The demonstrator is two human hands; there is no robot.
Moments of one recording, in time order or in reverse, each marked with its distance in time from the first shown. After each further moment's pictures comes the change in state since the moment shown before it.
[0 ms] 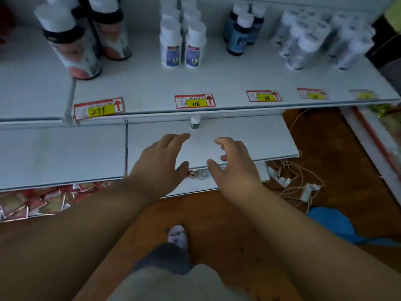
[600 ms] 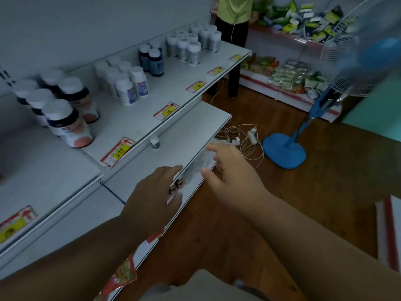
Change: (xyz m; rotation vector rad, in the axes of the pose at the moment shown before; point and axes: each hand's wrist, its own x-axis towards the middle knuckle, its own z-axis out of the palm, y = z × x) left_hand -0.122 -0.146 -0.123 -0.078 -0.277 0.575; right_hand -0.172 -0.217 0.104 -0.030 0.439 0.243
